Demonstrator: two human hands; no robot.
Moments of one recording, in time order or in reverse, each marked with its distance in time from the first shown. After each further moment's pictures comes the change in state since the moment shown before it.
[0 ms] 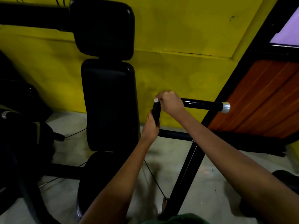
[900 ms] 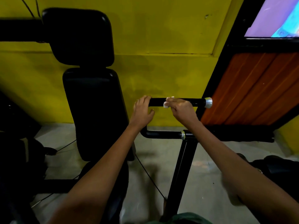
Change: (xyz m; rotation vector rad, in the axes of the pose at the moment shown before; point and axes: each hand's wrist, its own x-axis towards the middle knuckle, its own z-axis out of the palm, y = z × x) left_hand 0.036 0.047 -0.031 0.310 0.009 0.408; right_hand -0.072 0.071 -0.004 0.114 0.426 -0.147
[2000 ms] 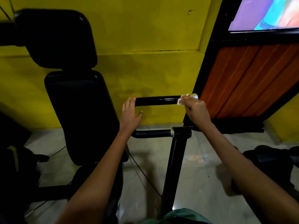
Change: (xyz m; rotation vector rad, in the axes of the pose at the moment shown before) left_hand -0.008 0.009 0.015 -0.027 0.059 -0.116; right_hand -0.051 0.058 -0.046 -0.028 0.102 0.195
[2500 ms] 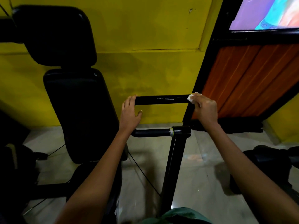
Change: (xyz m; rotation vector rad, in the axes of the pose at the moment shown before) left_hand 0.001 -0.001 0.004 0.013 0.018 0.000; right_hand -0.004 0.019 -0.012 -0.071 0.158 0.116
